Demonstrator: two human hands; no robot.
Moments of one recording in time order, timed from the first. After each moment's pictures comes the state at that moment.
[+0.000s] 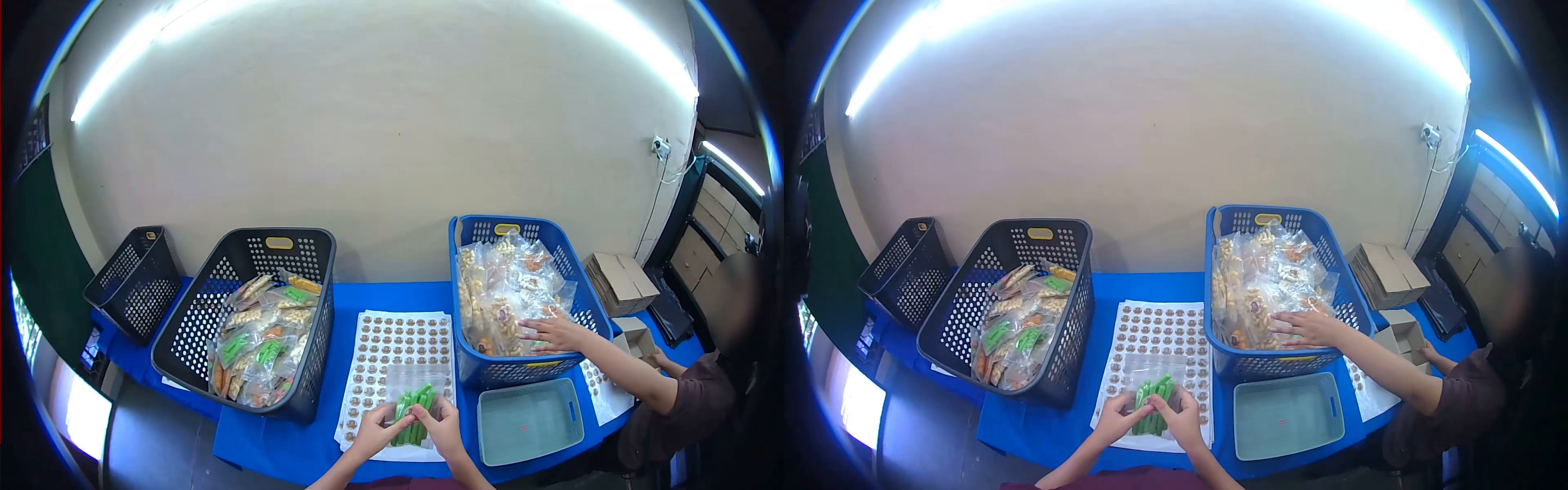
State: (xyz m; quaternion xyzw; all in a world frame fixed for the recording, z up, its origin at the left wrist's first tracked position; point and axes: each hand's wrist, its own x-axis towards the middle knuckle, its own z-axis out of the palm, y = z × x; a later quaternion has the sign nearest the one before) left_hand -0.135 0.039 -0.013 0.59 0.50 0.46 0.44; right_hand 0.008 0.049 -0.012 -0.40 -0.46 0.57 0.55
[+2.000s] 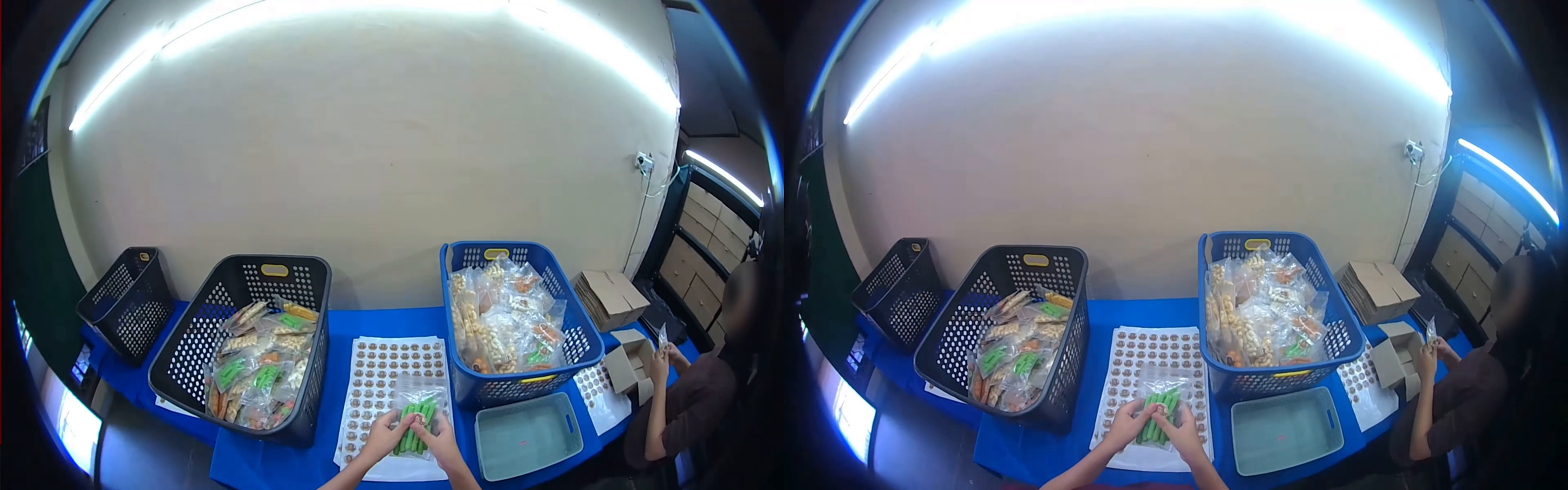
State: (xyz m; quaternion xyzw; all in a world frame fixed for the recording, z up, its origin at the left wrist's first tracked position) left_hand -0.128 0.078 -0.052 0.59 0.50 0.46 0.43; right_hand 0.004 0.058 -0.032 -0.39 -0.44 0.57 0.57
